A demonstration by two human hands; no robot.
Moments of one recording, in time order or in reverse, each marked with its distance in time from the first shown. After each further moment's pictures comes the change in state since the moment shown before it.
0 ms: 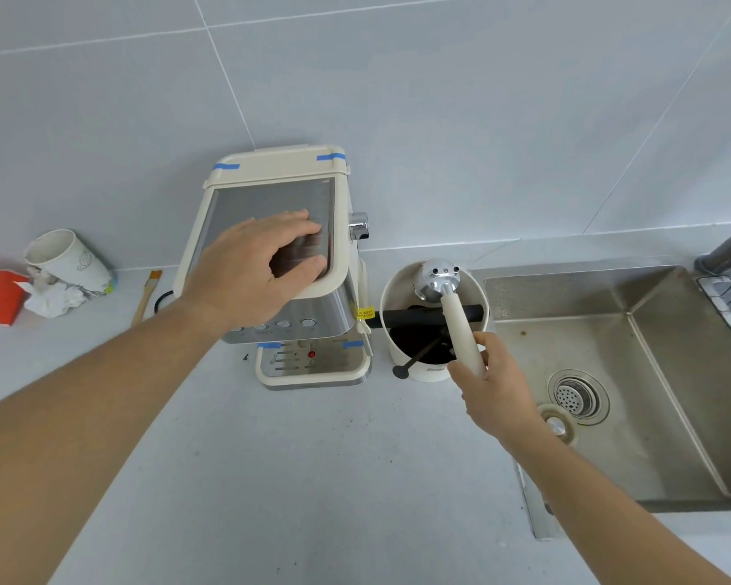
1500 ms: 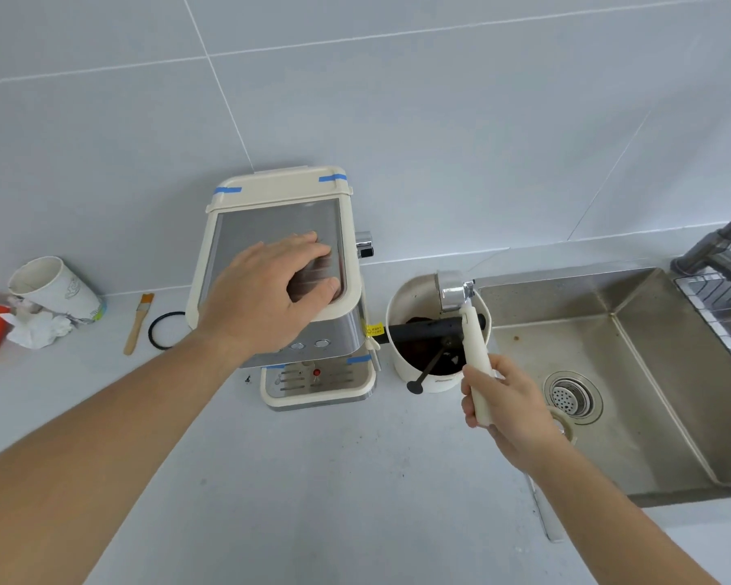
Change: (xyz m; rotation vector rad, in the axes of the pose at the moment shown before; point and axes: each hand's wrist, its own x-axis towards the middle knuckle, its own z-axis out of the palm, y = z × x) left_hand 0.000 -0.003 0.003 0.052 -0.006 0.032; right_hand -0.019 -0.016 -0.001 0.605 -0.054 0.202
